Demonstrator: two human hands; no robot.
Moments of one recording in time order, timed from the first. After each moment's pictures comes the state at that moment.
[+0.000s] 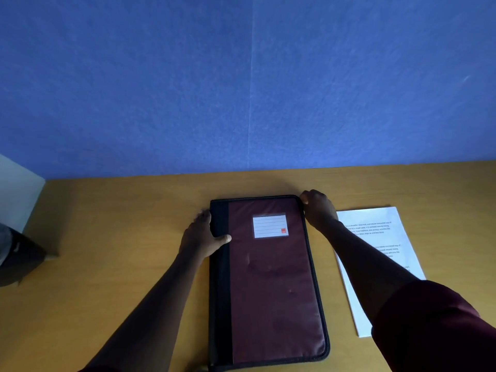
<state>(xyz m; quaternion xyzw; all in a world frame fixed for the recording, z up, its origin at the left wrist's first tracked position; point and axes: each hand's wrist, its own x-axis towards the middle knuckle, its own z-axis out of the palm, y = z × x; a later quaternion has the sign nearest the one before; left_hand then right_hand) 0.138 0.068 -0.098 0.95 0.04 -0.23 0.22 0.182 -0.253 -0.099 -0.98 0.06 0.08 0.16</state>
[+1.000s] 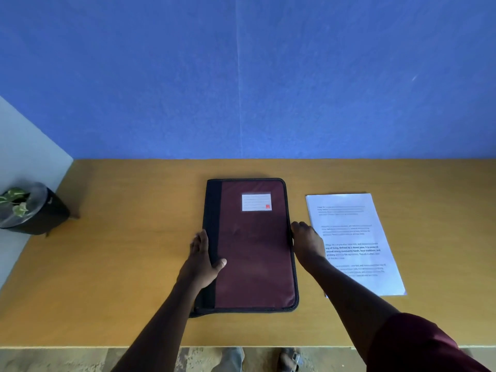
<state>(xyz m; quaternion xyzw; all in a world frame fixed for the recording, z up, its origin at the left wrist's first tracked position) -0.025 0.044 -0.101 0.93 0.06 -0.25 0.25 0.021 -0.251 -0.102 -0.99 0.04 0.09 0.13</state>
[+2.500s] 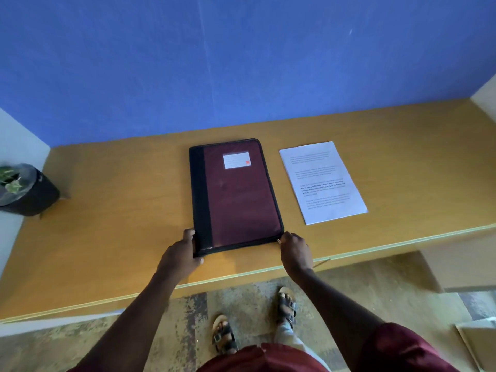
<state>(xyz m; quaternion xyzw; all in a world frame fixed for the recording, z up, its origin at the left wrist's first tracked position) -0.128 0.091 -0.090 0.96 -0.05 -0.25 0.12 -0.185 -0.208 -0.104 -0.96 0.19 0.07 0.21</state>
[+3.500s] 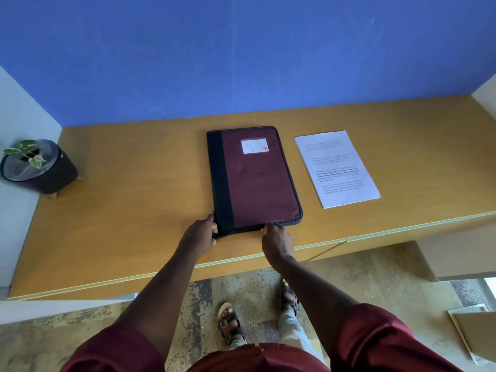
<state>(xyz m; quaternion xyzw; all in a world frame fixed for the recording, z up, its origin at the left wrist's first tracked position) -0.123 0.118 -0.106 0.95 -0.13 -0.24 0.16 -0.189 -0.090 -0.092 -0.96 0.18 0.08 0.21</state>
